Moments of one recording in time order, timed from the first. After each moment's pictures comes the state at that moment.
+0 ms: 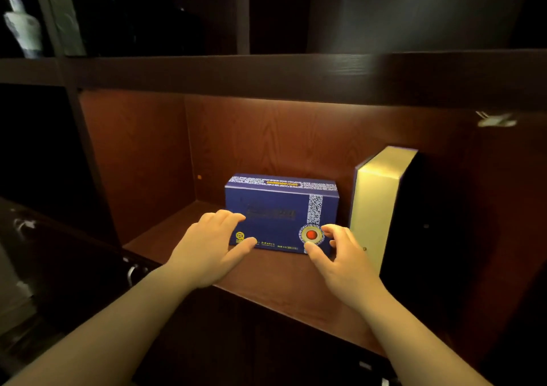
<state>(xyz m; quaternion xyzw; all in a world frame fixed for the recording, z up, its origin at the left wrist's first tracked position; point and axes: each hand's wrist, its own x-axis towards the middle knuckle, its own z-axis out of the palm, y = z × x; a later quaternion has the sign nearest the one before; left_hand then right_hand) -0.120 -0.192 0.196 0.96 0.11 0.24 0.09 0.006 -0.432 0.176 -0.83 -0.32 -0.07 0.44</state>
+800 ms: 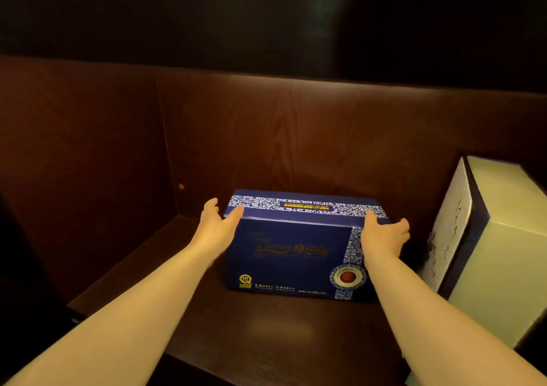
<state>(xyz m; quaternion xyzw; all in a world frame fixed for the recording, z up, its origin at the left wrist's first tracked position) 0.126 0.014 0.142 0.76 0.30 0.25 0.53 0.265 -0.262 0.151 -0.78 0.15 -0.11 0.59</state>
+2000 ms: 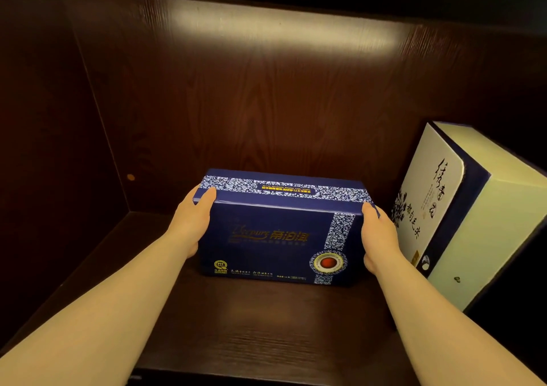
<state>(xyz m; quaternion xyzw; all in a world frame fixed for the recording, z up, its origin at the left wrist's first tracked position) 0.170 0.065 0.107 0.69 0.21 0.17 0.67 0.219 -0.276 0.116 -0.70 0.11 -0.06 0.71</state>
